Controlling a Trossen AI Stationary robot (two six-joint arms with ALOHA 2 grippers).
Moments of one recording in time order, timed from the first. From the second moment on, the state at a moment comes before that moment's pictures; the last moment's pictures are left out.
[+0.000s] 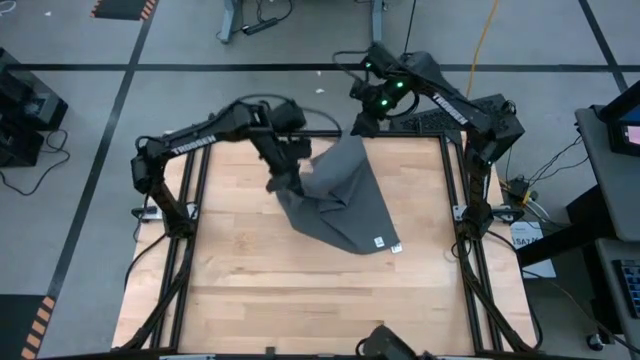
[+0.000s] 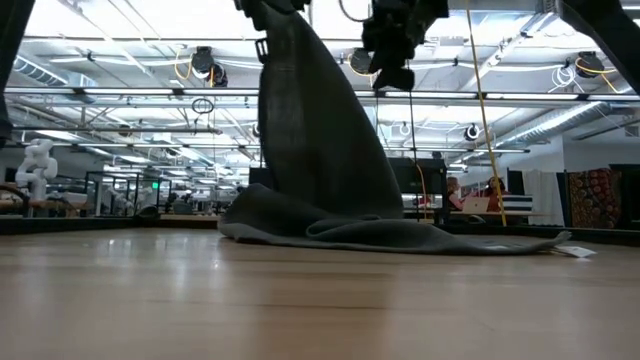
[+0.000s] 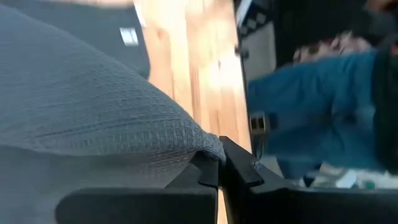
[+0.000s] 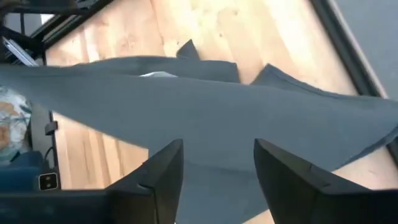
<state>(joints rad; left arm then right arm) 0.34 1.70 1.81 -1.22 0.79 0.09 -0.69 1.98 2.27 -1.45 -0.53 -0.17</state>
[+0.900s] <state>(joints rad) 0.19 1.65 1.81 -1.17 0.70 -0.09 -0.64 1.84 1.33 -1.01 -0.42 0.15</state>
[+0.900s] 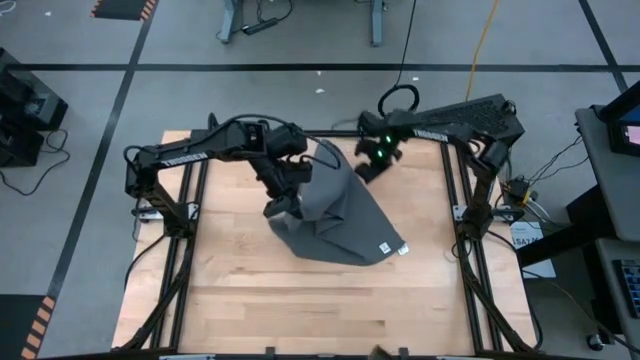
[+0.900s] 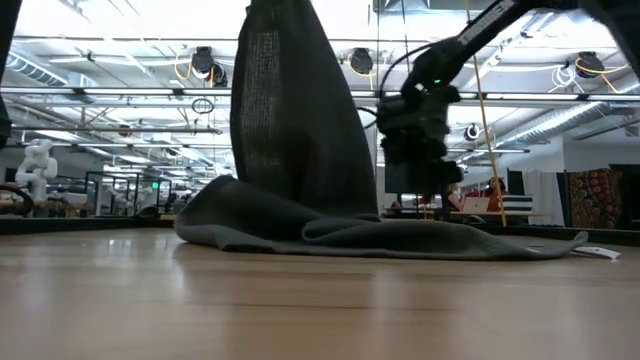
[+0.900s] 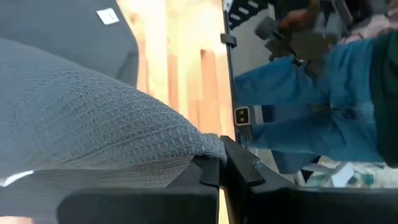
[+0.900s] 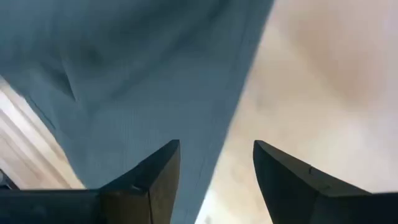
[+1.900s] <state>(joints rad) 0.37 1.65 1.81 -1.17 0.62 0.06 0.02 1.38 0.70 -0.78 -0.18 1.12</state>
